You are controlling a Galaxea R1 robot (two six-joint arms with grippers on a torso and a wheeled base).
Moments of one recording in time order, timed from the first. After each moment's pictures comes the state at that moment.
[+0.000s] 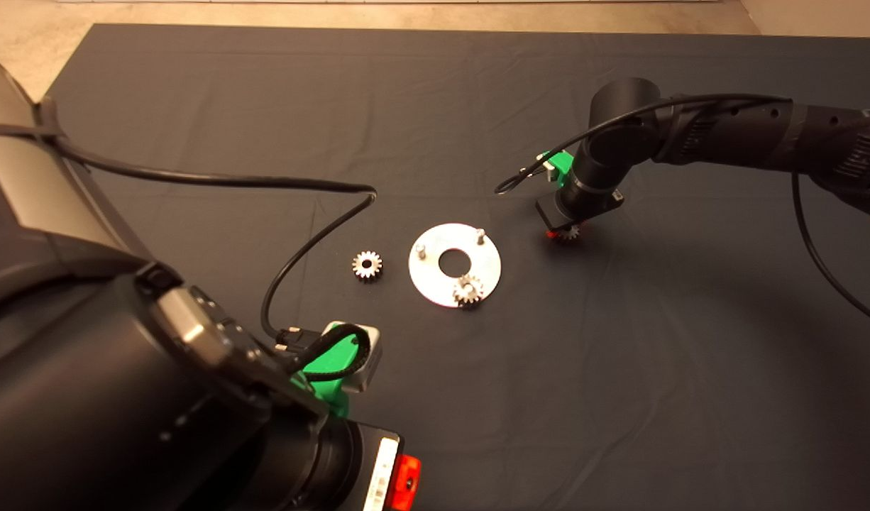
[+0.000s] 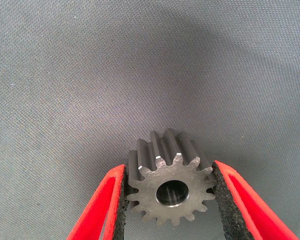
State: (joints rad) left arm -0.56 2.67 -0.32 0.18 1.53 -2.14; right arm 0.34 2.66 -1.42 -0.44 -1.53 0.96
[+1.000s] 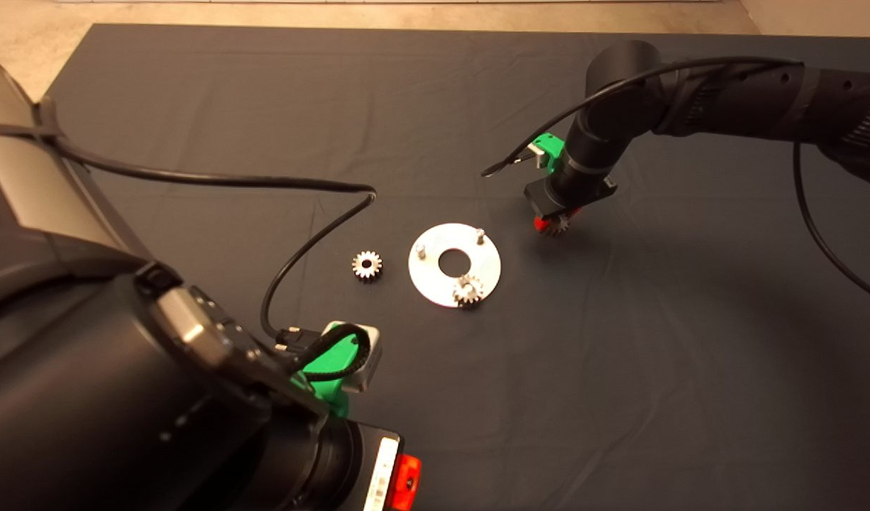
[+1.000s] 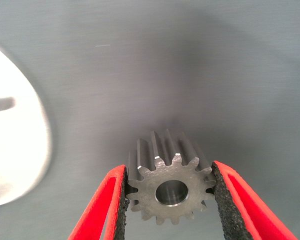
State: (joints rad) left arm -0.56 2.67 -0.32 0.18 1.53 -2.14; right arm 0.41 2.72 -1.41 -0.29 -1.53 0.98
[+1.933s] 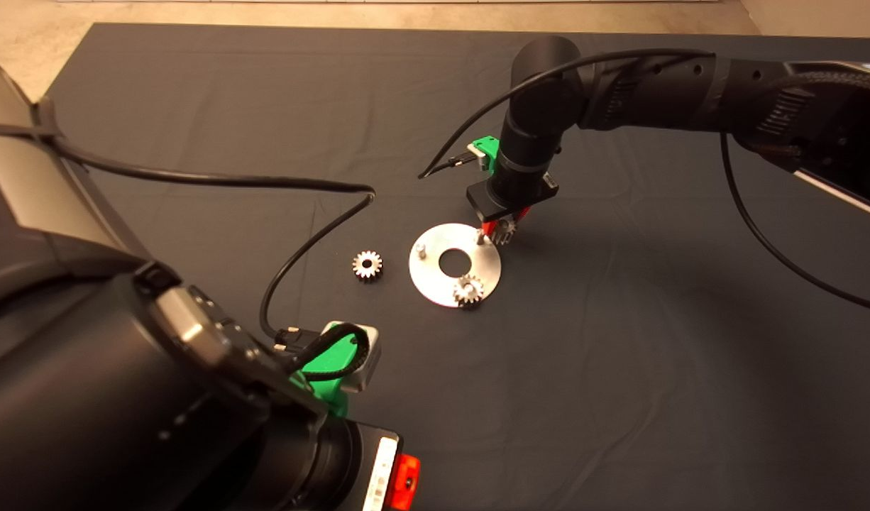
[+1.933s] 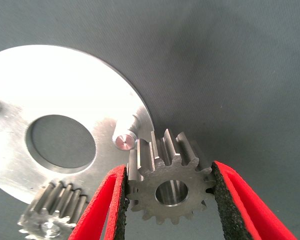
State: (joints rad) left arm -0.56 2.67 -0.32 0.18 1.53 -2.14; right arm 0.43 2.89 -1.53 -0.25 -1.53 0.99
